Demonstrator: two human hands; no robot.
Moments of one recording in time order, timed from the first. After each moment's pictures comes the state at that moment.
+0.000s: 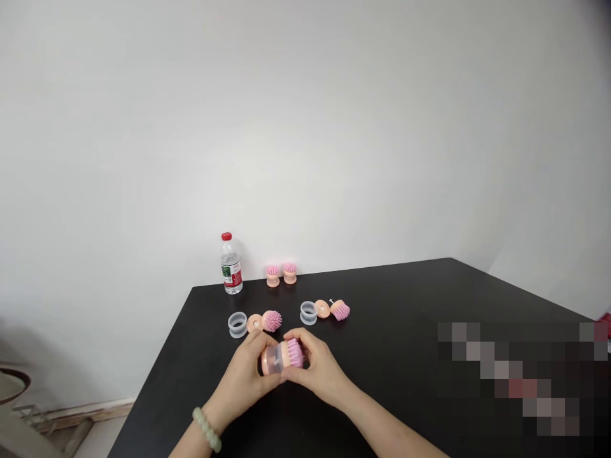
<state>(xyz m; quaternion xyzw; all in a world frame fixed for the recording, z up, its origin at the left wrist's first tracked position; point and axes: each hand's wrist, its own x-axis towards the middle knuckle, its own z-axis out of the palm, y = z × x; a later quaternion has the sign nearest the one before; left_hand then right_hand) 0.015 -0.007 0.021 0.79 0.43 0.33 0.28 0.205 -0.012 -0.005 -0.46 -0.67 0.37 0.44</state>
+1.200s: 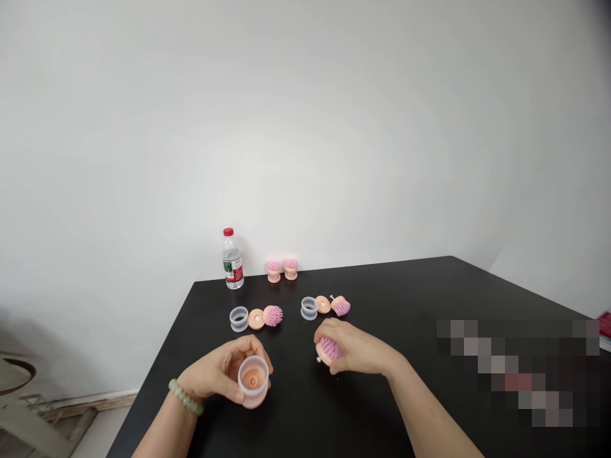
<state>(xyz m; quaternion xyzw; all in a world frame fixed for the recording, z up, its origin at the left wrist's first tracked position) -0.040 0.010 0.017 0.62 0.18 0.24 0.72 0.287 -0.002 0.032 -0.48 -0.81 0.27 0.18</state>
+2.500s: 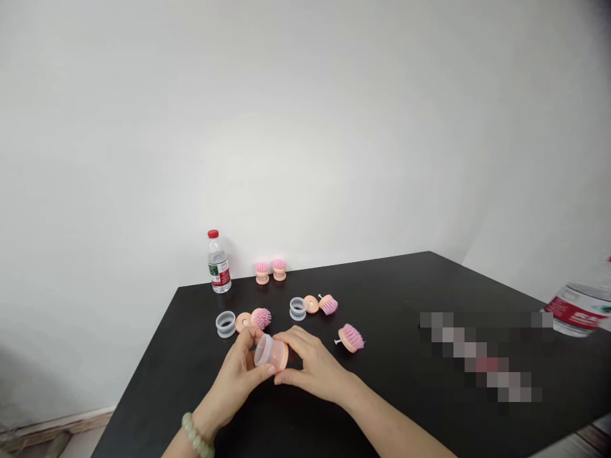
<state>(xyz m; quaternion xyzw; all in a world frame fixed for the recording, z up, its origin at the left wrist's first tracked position) 0.022 -0.009 0.008 0.63 0.32 0.43 0.56 0.222 -0.017 0.012 -0.38 -0.82 0.21 0.37</state>
